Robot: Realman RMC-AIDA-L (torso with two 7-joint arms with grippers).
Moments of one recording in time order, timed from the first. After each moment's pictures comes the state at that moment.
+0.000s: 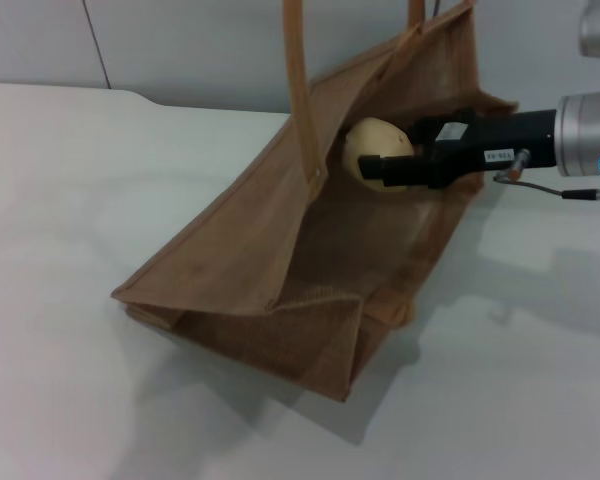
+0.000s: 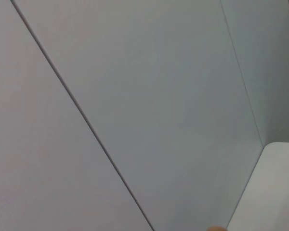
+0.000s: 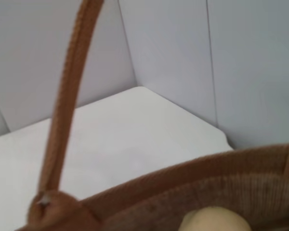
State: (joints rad) left arm -0.87 -2.03 1.20 1.77 -0.66 -1.39 0.68; right arm 0.90 2.02 -0.81 -0.54 -2.06 -1.28 1.62
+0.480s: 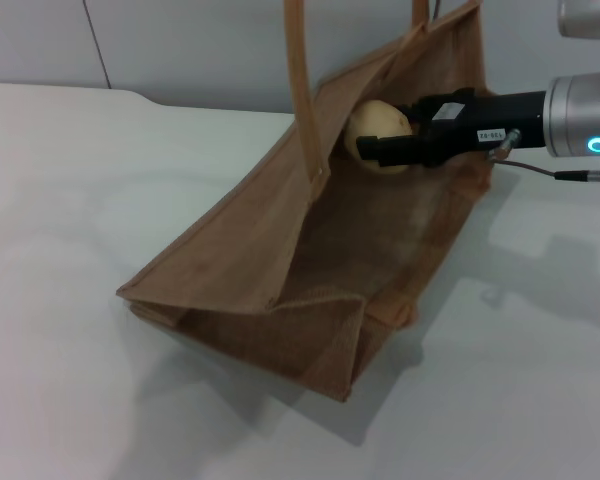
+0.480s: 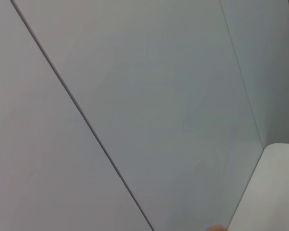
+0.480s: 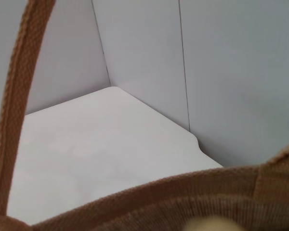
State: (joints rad) left arm -0.87 -2.03 1.20 1.77 -0.66 -1.39 0.67; right arm 0.92 2.02 -0.83 -0.53 -2.05 -1.19 1.64
